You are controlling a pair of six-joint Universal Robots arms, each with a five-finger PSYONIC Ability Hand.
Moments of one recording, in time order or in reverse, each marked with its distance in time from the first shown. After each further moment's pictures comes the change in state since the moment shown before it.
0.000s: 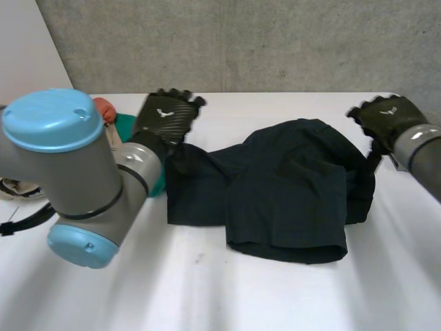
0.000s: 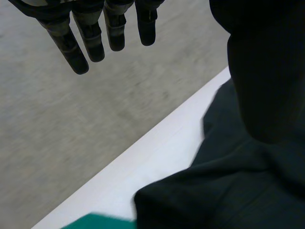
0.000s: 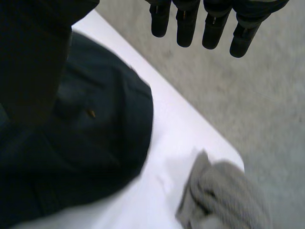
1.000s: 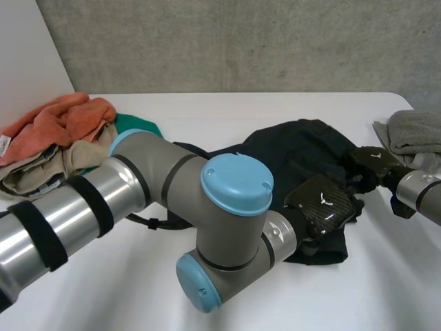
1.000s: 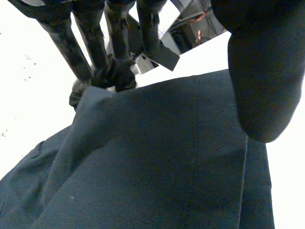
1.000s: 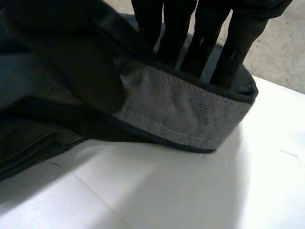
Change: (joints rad) left arm -0.352 -0.478 0.516 -0.213 0.320 0.139; right arm -0.241 0.349 0.026 -0.256 -0.585 0.209; left_hand 0.148 0.120 0.113 0.127 0.104; right_hand 0.851 0.922 0.908 0.910 0.880
